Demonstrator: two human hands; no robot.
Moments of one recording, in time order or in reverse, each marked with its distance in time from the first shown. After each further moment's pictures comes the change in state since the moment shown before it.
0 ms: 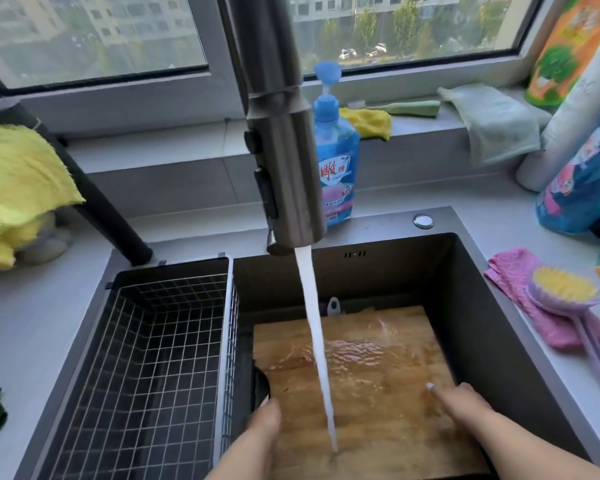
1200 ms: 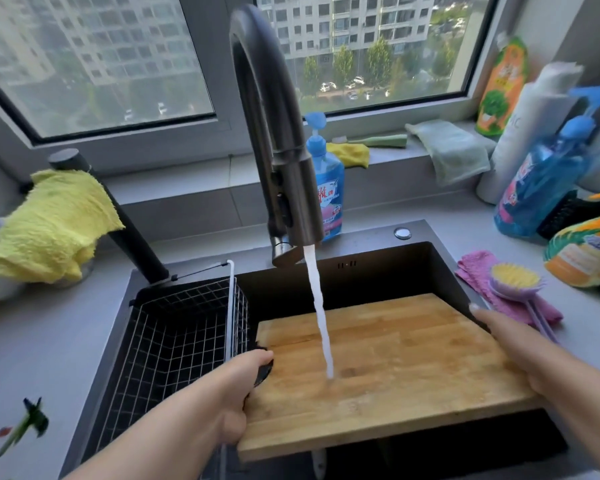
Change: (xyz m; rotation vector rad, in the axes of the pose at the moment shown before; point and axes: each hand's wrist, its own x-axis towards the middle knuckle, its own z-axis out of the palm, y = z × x) left_hand -0.110 0.053 -0.093 -0.040 -0.297 0.075; right_hand -0.117 -0.014 -0.109 0.445 0.060 -0.276
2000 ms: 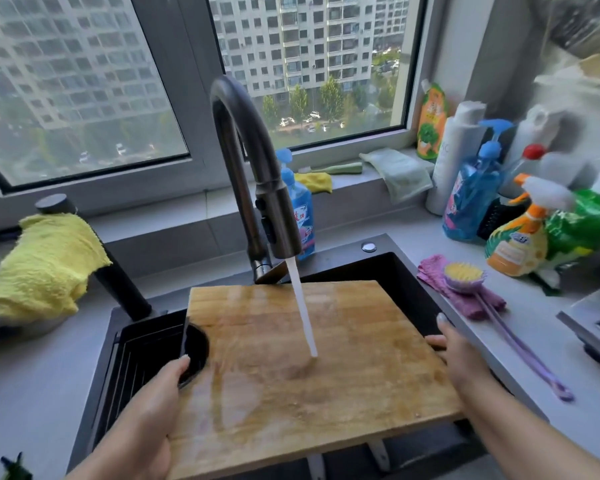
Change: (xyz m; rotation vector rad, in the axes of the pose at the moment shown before) left_hand -0.089 0.002 -0.056 -0.181 0.103 0.321; right_hand -0.044 0.038 0.048 0.406 0.131 -0.076
